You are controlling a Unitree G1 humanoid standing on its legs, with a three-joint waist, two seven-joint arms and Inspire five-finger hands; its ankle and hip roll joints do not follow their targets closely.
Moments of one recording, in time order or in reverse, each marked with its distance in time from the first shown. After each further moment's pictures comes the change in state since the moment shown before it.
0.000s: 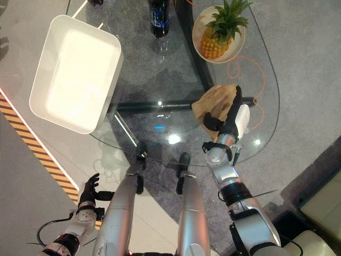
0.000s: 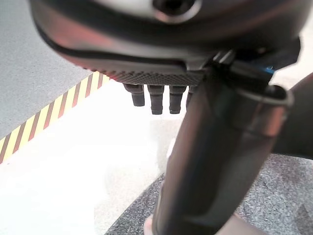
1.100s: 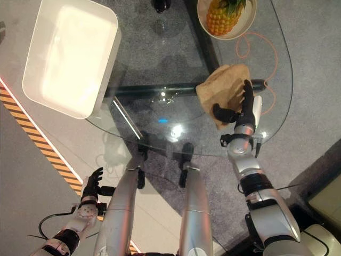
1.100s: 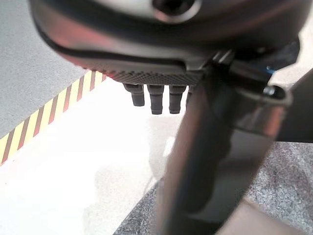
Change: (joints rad) left arm -0.017 0.022 -0.090 -0.065 -0.058 0.009 0.003; right arm -0.127 -0.225 -0.001 0.195 0.187 -0.101 0.375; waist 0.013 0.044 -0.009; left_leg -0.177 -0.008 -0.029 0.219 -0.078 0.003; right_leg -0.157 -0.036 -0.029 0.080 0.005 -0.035
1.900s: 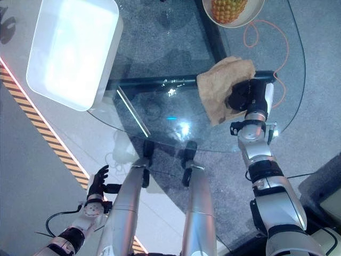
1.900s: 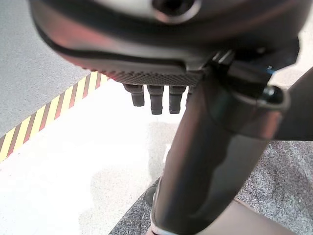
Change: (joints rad) left arm -0.024 -0.027 -0.017 -0.004 -0.003 -0.010 0.023; right arm -0.059 0.034 -0.029 0.039 0.008 0.063 -0.034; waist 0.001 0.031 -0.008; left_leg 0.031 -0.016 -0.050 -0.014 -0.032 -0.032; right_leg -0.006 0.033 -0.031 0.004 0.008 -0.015
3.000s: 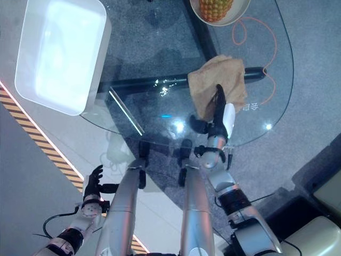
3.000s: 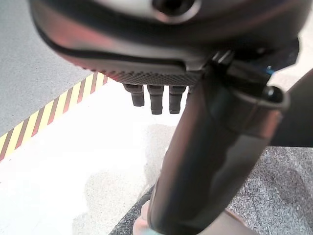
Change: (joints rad) left arm 0.005 -0.009 0.041 0.013 -0.021 -0.031 0.045; right arm 0.302 0.230 0.095 -0.454 -0.263 0.073 -0.242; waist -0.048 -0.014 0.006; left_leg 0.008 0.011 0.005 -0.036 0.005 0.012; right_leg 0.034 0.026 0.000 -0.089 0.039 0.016
